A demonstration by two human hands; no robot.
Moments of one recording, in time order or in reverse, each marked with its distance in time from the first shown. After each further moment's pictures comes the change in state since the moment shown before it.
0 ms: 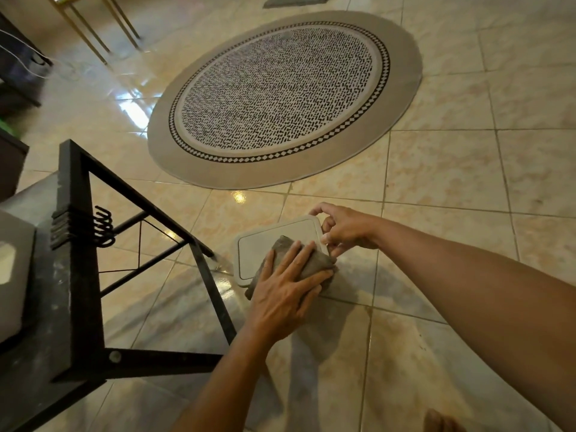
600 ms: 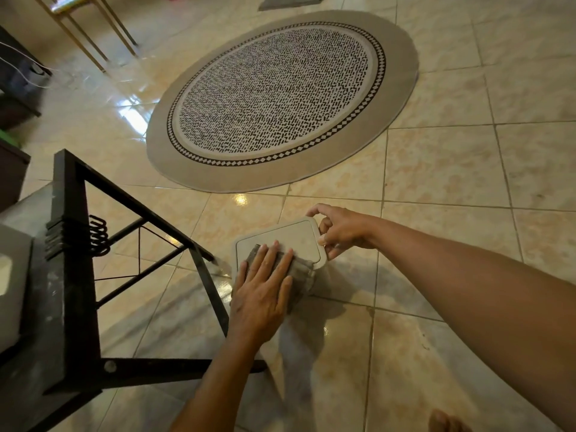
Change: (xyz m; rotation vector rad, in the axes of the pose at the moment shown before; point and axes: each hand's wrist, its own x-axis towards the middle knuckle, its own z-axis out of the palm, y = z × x) left_hand -0.014 -0.021 0.002 -0.114 0.055 -0.299; right_hand 0.004 0.004 -0.003 0.037 -0.012 -0.008
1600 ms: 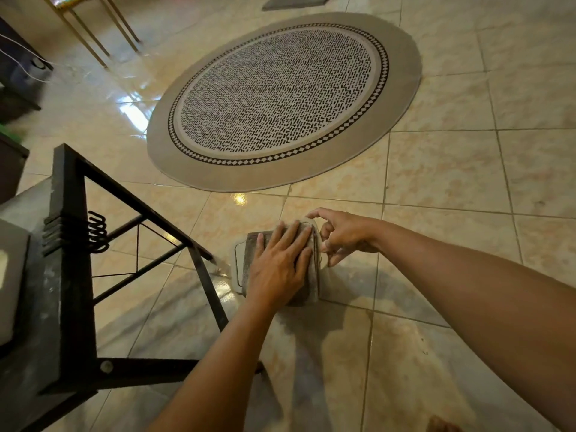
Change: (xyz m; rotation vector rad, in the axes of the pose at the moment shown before) left_hand 0.057 0.024 -0.007 -0.037 -0.010 0.050; right_hand -0.002 -0.001 0.001 -0.016 -0.050 0.022
